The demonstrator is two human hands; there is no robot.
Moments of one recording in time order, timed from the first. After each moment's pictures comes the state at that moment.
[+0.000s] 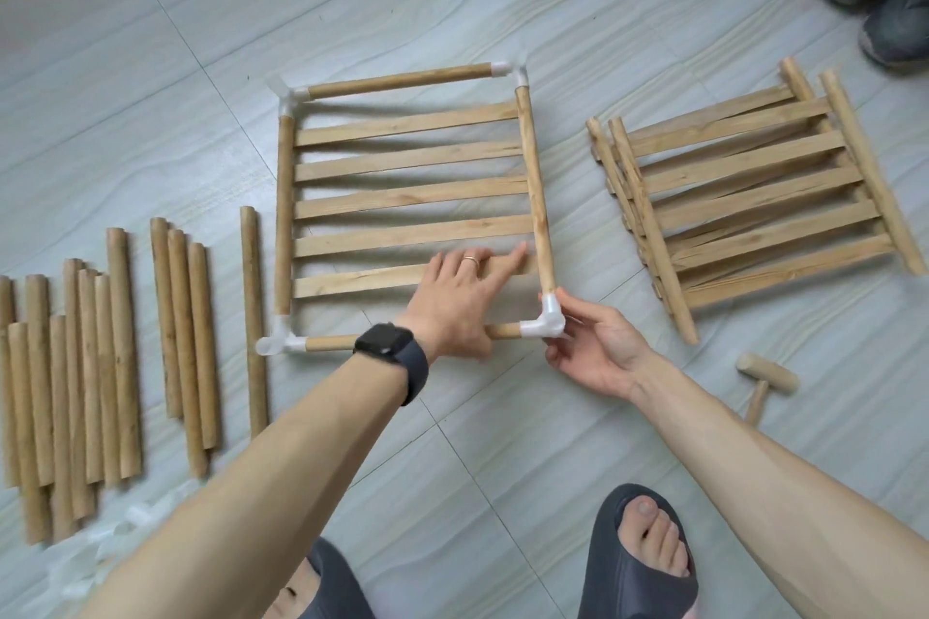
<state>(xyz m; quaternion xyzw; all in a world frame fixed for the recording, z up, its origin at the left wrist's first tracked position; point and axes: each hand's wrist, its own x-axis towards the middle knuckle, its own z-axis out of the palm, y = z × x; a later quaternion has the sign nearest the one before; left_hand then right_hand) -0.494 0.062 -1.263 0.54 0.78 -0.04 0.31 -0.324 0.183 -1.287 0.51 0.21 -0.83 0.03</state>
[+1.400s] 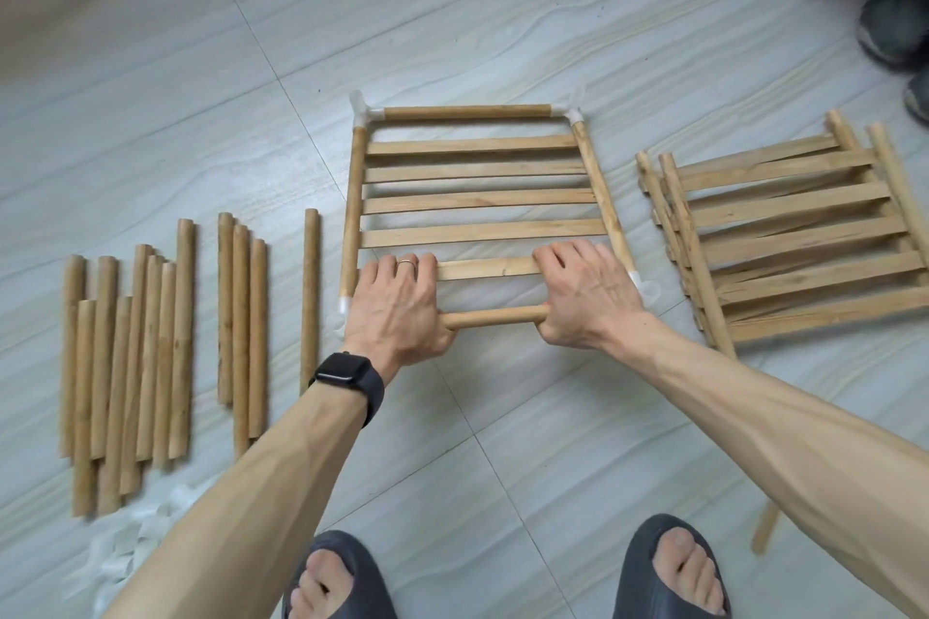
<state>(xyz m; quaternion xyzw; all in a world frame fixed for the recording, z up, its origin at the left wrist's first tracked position) -0.550 -0.025 -1.260 0.45 0.89 -0.05 0.11 -0.417 0.174 -1.248 0.15 0.98 -0.04 0.13</state>
